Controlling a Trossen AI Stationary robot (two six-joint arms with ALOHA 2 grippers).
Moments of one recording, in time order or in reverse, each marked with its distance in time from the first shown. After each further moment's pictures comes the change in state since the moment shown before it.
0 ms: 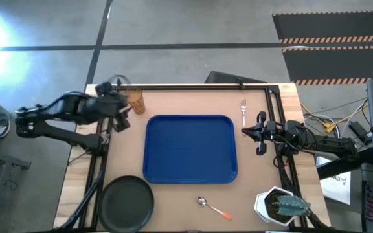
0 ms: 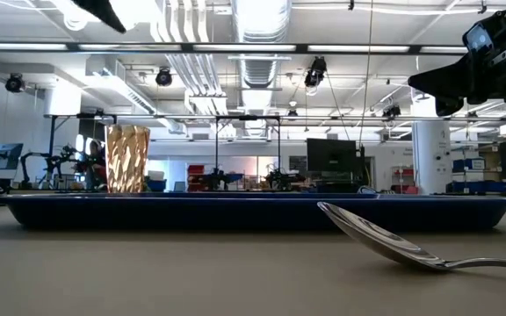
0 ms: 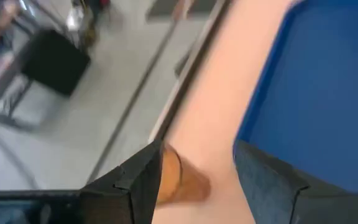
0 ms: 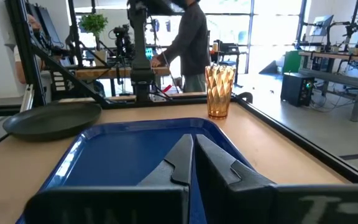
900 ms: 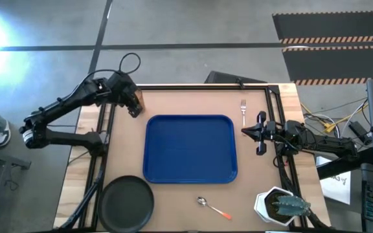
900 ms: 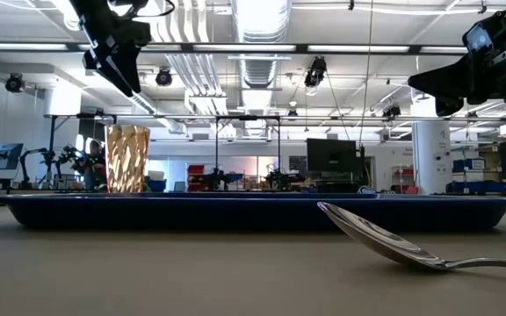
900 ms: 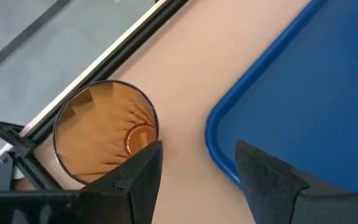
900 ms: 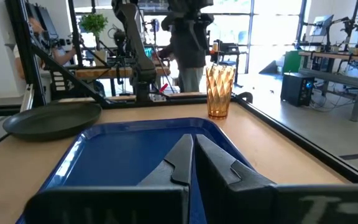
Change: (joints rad) left arm 0.553 0.114 -0.095 0.116 0.522 -0.088; right arm 0.000 0.000 0.000 -0.001 0.000 0.000
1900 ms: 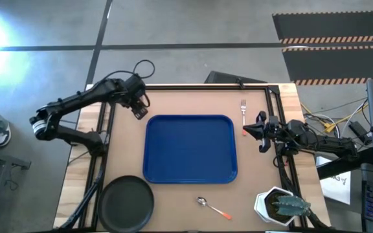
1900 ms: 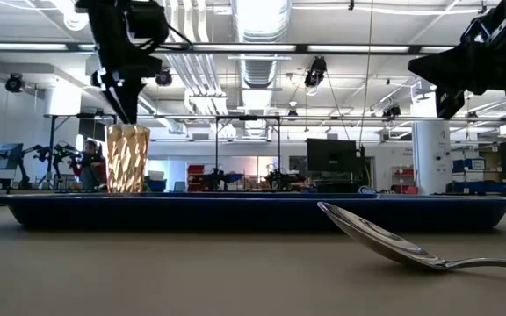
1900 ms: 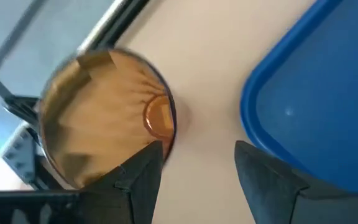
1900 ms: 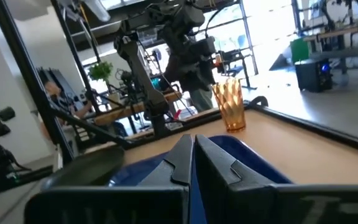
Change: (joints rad) left arm 0.002 0.182 -0.018 -0.026 -0.110 0.046; right arm 0.000 0.000 0.000 0.102 0.018 0.294
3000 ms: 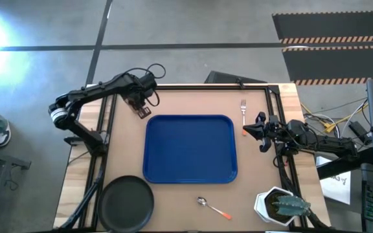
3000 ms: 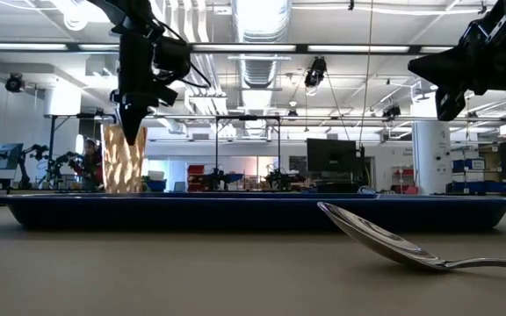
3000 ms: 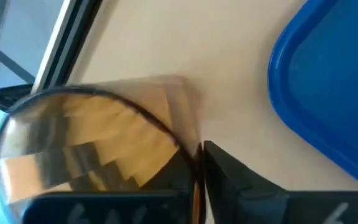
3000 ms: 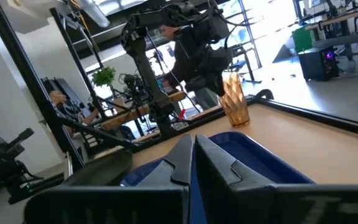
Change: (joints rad) left arm 0.047 0.253 0.103 -0.108 -0.020 0.114; right arm 0.000 0.000 0.000 -0.001 0.000 0.066
